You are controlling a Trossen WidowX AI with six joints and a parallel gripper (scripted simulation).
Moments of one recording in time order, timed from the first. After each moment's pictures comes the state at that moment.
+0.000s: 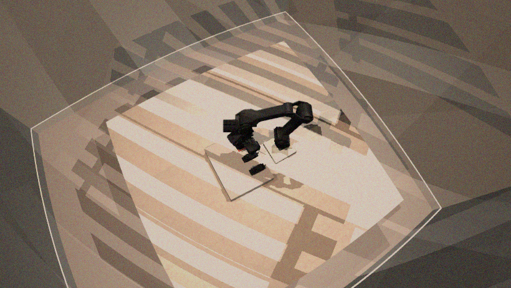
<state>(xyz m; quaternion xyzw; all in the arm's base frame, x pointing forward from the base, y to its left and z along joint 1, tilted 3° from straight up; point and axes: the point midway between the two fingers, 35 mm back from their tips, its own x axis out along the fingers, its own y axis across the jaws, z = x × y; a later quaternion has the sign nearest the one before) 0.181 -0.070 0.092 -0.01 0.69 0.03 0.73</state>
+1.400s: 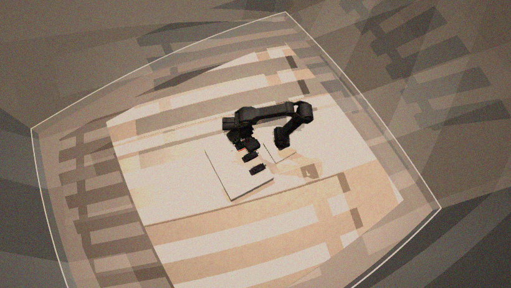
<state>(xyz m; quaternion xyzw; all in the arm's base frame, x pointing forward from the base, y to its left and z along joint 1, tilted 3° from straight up) 0.181 -0.071 0.114 -0.01 0.69 0.03 0.72</state>
